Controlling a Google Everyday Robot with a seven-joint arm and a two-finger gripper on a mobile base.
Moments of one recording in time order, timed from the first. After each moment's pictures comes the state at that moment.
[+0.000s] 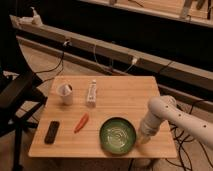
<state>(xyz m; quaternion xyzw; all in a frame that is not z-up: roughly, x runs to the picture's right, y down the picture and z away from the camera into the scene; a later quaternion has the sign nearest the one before) 0.202 0.283 0.768 -0.46 -0.13 0.07 0.88</state>
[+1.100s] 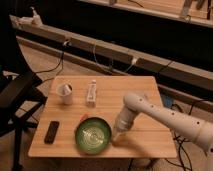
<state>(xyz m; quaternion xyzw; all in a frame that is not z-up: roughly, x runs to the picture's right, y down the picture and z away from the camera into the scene) 0.043 0.272 0.785 -0.49 -0.22 0.00 0.85</state>
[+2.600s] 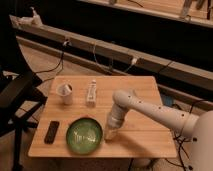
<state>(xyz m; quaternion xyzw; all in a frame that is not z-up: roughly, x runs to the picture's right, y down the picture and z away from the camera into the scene) 0.011 0.272 0.799 -0.51 -0.22 -0.02 0.83</state>
